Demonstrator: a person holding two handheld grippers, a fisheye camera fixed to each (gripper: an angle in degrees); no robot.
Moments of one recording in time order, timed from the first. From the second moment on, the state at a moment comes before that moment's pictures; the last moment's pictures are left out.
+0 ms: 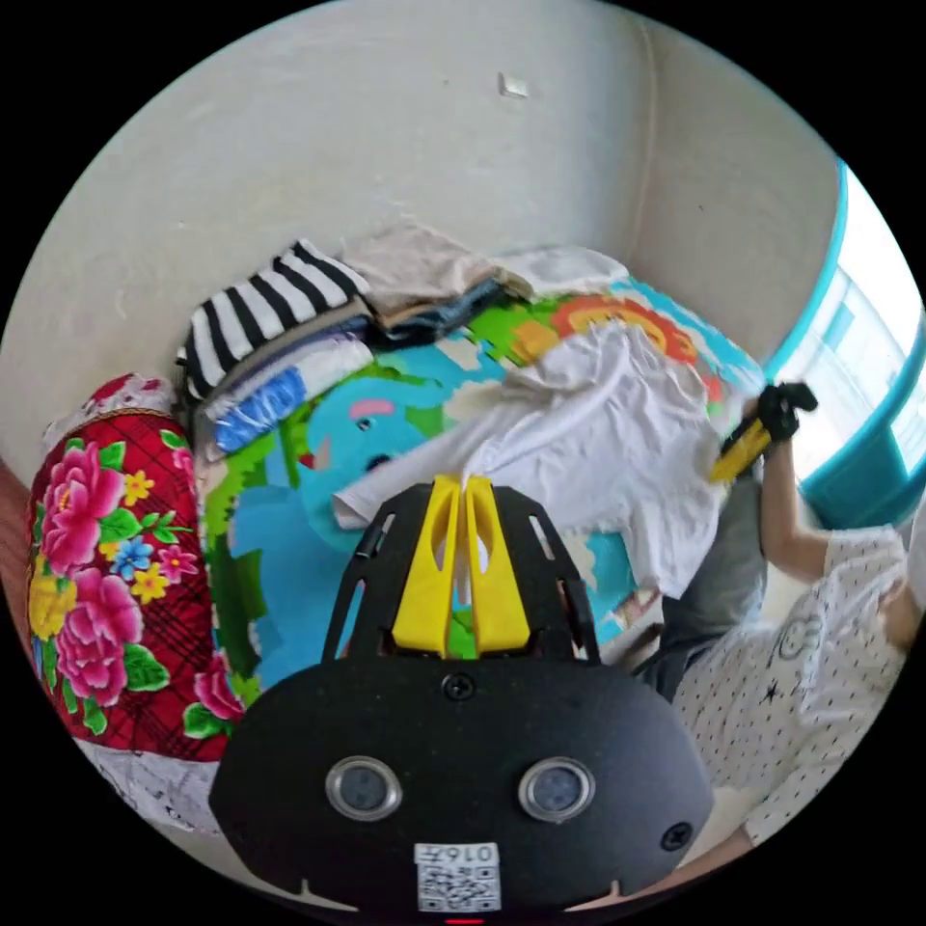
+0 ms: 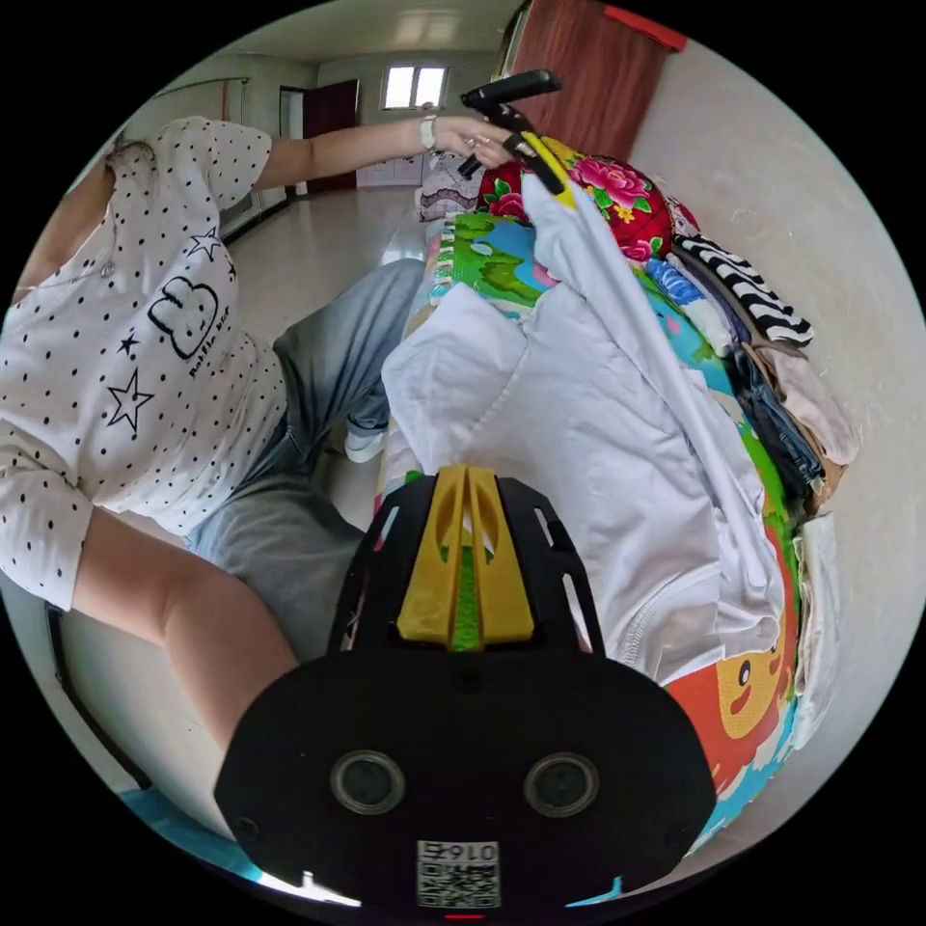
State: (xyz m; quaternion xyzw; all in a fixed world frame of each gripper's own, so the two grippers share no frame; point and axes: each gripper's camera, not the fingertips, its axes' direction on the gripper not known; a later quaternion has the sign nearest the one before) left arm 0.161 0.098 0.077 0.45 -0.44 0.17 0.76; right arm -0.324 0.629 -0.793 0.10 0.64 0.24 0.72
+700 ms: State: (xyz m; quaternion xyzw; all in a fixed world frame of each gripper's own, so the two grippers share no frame) left arm -0.020 0.106 0.135 0.39 -0.39 0.11 0.83; right arm -0.364 0.702 -0.812 0.40 0.62 0.45 0.50
